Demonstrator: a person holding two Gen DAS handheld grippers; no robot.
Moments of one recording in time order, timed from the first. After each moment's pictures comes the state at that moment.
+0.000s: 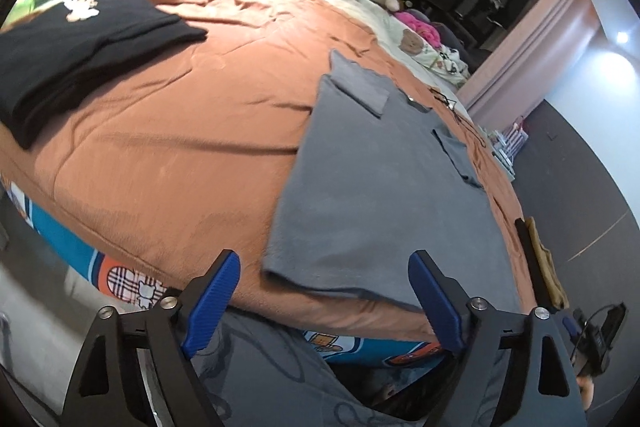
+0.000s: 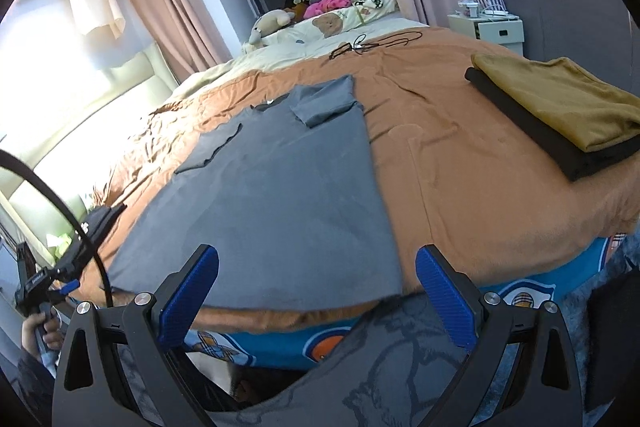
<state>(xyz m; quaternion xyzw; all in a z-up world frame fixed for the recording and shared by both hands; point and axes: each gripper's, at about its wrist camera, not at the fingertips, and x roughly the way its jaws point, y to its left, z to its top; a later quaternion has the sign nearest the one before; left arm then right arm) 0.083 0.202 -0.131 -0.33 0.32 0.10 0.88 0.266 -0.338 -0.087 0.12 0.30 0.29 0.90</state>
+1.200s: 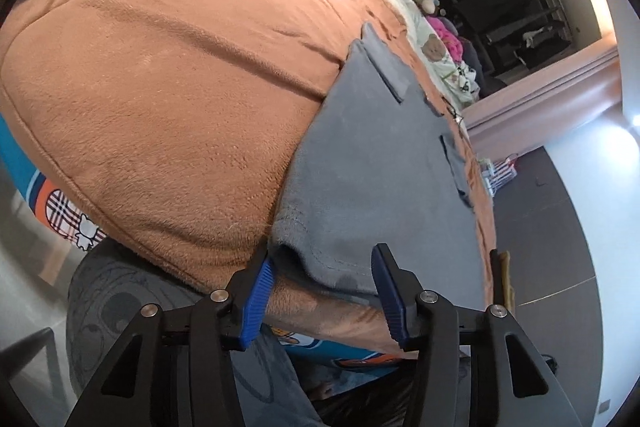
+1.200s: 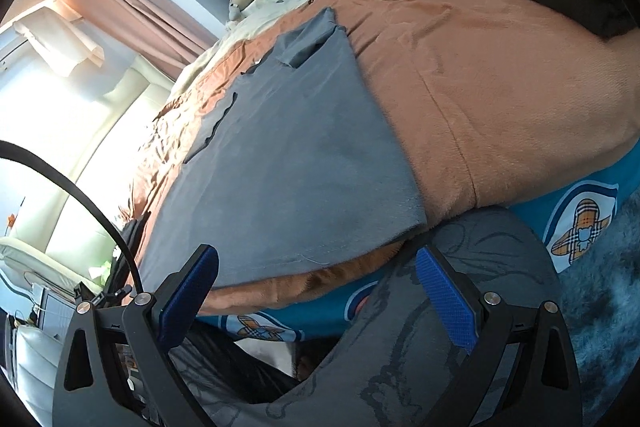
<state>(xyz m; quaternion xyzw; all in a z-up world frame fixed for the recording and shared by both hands) 0.098 0.213 -0.191 -0.47 0.33 0.08 0.82 0.323 -0.339 -0.142 0.24 0.40 0.31 0.83</state>
